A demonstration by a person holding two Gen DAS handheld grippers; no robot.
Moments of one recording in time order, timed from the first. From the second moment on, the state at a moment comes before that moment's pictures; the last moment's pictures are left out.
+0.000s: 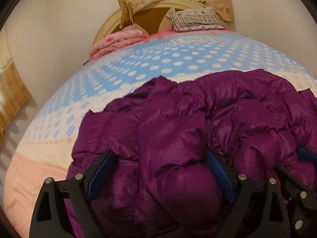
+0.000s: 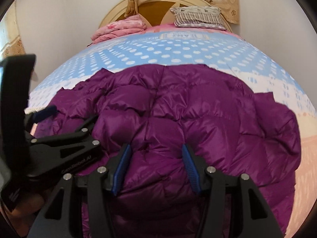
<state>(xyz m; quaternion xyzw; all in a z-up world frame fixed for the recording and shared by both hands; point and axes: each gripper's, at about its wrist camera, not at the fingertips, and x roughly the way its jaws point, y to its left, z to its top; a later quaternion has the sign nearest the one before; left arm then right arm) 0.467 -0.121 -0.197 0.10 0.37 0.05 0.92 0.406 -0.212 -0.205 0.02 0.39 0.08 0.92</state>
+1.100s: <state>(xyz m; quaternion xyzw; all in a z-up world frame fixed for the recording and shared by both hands) 0.477 -0.118 -0.212 0.09 0.40 0.04 0.91 0.406 -0.199 -0.213 -0.01 0.40 0.05 0.92</state>
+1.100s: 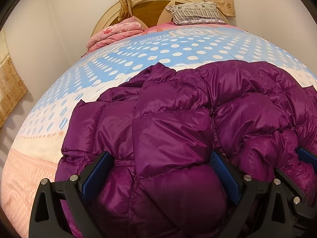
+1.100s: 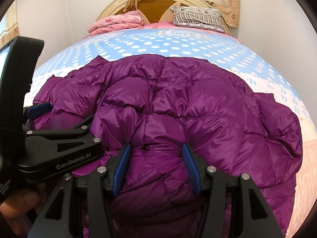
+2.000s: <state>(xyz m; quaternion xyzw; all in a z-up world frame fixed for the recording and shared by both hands) 0.477 -0.118 -0.212 0.09 0.40 0.04 0.91 0.407 -0.192 -0.215 -0.03 0.40 0.04 0.92</state>
